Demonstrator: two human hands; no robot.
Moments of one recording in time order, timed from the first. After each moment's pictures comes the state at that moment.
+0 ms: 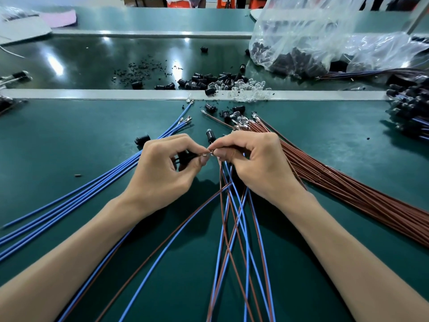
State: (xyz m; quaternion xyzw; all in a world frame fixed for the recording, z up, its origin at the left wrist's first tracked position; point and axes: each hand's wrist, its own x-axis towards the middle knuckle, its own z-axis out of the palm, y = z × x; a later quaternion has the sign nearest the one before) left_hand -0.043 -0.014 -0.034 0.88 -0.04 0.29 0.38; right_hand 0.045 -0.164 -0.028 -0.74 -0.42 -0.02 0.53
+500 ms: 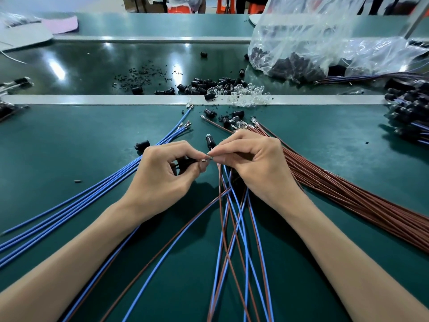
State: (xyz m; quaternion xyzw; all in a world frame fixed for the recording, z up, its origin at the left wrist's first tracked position) left_hand -0.042 -0.013 -0.034 0.87 -0.02 0.26 0.42; right_hand 0.050 -0.166 -0.032 -0.71 -0.41 0.00 0.57
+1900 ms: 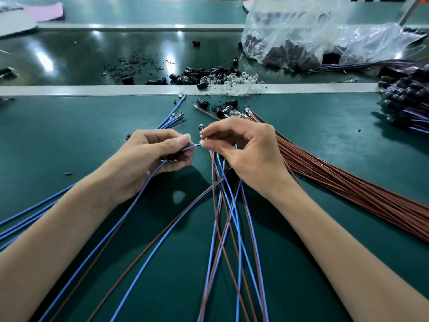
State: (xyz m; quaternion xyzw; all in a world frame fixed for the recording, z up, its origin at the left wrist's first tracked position) left_hand -0.042 -0.006 -0.011 0.68 0.14 0.03 0.72; right_hand 0.046 -0.163 -0.030 -0.68 -0.39 0.01 0.62
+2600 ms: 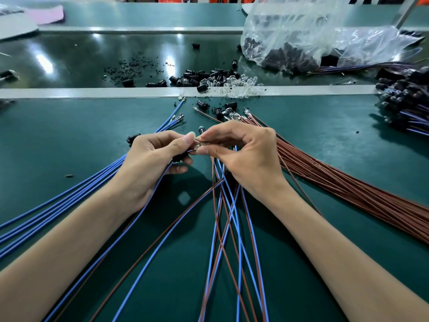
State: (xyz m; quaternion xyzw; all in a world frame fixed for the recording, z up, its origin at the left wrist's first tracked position) left_hand -0.043 -0.023 -0.013 0.68 0.16 0.12 0.70; right_hand 0.040 -0.158 -0.031 -0.68 -0.37 -0.02 0.64
